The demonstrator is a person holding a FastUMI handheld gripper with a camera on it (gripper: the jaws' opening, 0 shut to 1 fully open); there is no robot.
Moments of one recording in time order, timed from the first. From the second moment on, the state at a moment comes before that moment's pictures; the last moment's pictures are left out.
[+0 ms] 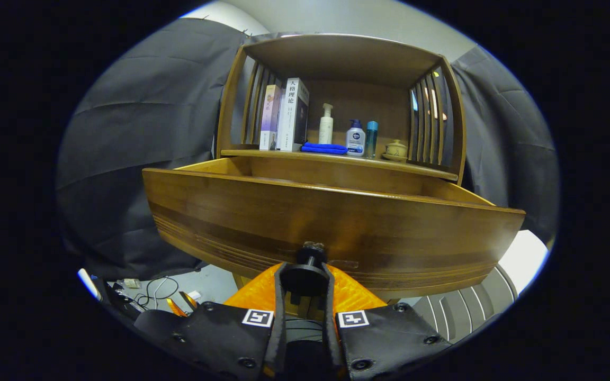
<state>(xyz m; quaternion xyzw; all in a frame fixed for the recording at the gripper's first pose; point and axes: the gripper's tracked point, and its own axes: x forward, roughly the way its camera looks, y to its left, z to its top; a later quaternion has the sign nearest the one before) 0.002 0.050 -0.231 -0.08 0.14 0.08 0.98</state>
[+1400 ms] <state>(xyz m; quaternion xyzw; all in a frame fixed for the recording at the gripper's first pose) 0.013 0.035 -0.093 -0.04 0.08 0.06 0.99</state>
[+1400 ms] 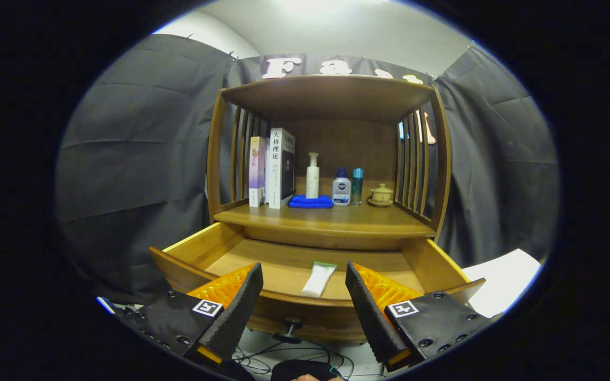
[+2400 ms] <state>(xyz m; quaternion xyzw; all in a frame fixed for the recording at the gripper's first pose) 0.091 0.053 -0.083 -0.05 0.19 0.12 0.97</state>
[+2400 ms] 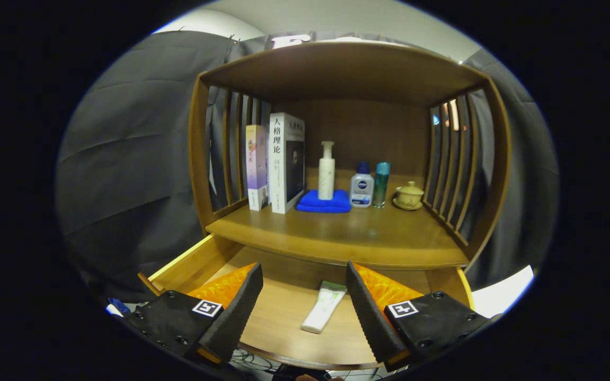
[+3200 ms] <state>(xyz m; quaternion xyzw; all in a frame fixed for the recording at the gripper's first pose) 0.141 0.020 -0.192 -0.04 0.48 0.14 0.86</state>
